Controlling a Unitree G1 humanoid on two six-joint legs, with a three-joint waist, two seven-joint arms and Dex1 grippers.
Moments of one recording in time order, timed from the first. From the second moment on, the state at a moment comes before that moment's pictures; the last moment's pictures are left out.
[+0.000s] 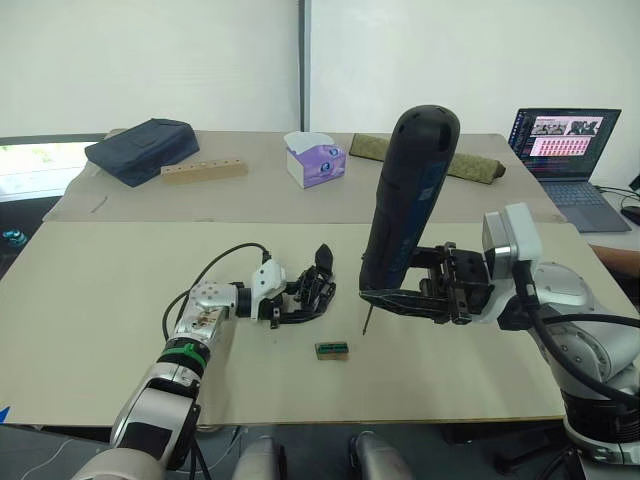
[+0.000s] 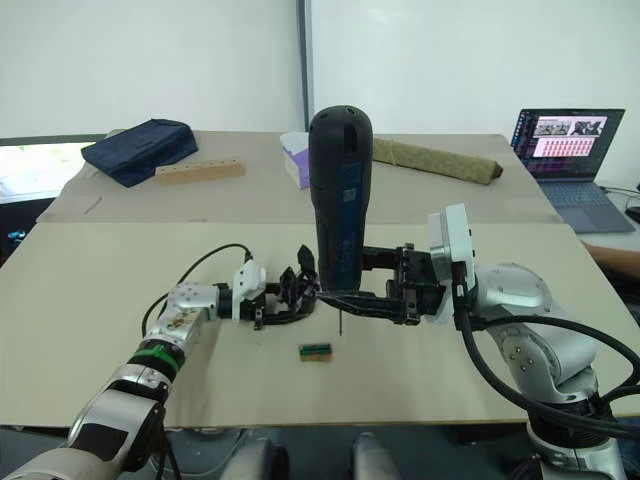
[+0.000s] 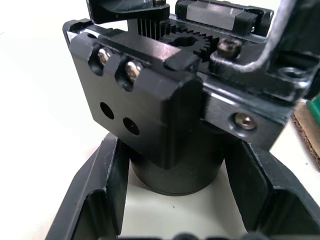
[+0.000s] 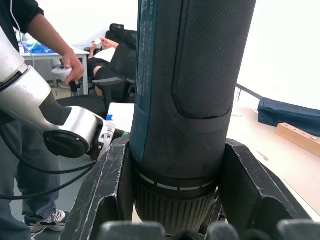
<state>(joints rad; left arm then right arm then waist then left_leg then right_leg) -0.66 0.36 -0.15 0.82 -0.16 -0.26 -1.31 -0.38 -0.65 -0.07 -0.50 0.85 0.49 1.03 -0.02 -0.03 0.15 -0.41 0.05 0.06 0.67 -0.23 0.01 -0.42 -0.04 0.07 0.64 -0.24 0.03</state>
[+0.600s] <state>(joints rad) -0.34 0.41 -0.08 0.33 -0.22 -0.04 -1.10 -0.38 -0.65 -0.07 -0.48 0.85 0.49 1.06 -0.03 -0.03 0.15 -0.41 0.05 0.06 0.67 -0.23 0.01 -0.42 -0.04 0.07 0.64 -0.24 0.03</state>
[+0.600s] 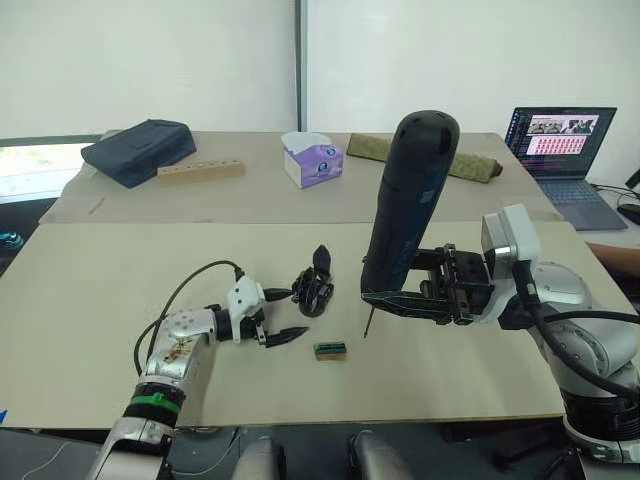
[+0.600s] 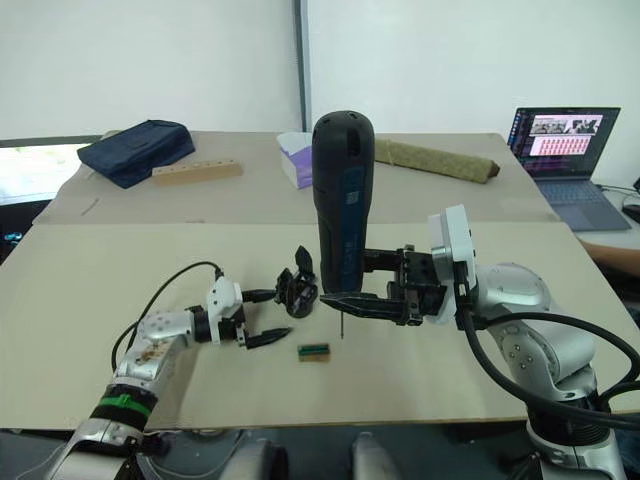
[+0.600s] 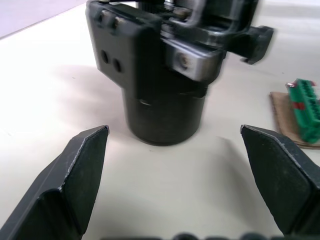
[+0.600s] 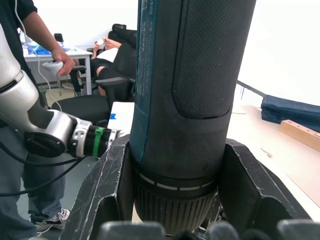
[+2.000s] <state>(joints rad) -0.41 0.33 -0.16 0.33 -0.16 0.02 -0.97 -0.39 -0.65 -0.06 -0.47 0.84 0.49 1.07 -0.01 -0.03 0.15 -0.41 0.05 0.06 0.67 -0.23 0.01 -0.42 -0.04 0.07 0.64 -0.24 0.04</state>
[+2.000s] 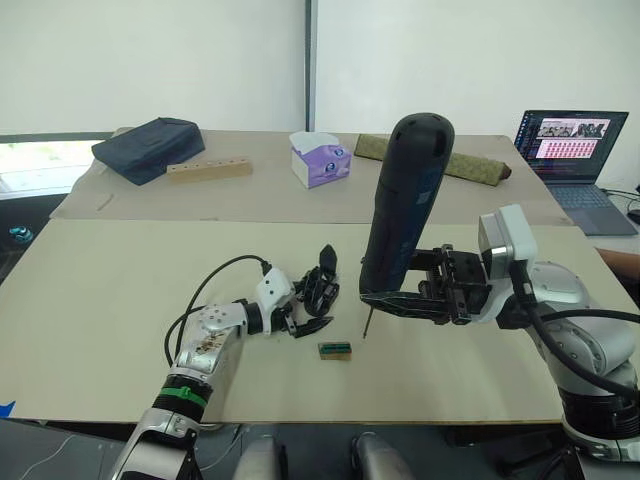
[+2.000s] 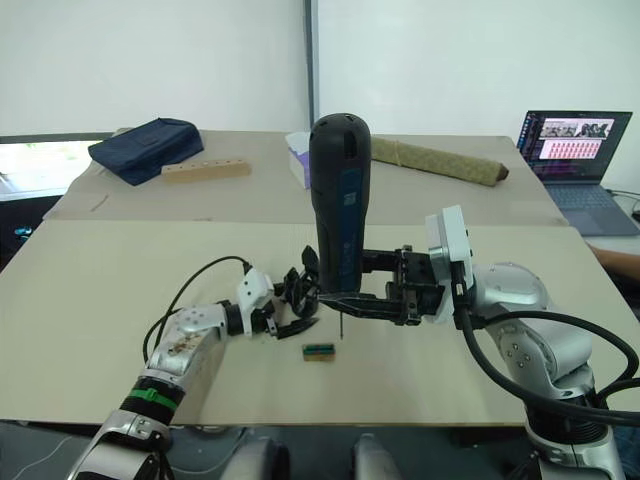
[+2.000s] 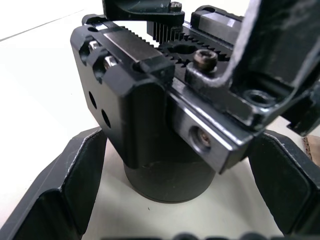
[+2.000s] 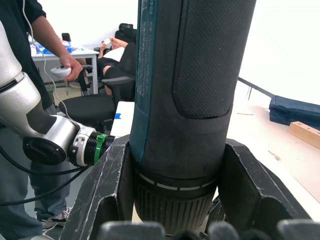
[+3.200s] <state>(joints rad) -0.44 0.35 -0.16 0.37 -0.16 0.00 -1.02 -0.88 -0.43 0.07 -0.25 0.85 0.71 0.89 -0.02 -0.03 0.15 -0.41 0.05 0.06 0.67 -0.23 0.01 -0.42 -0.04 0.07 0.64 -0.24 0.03</state>
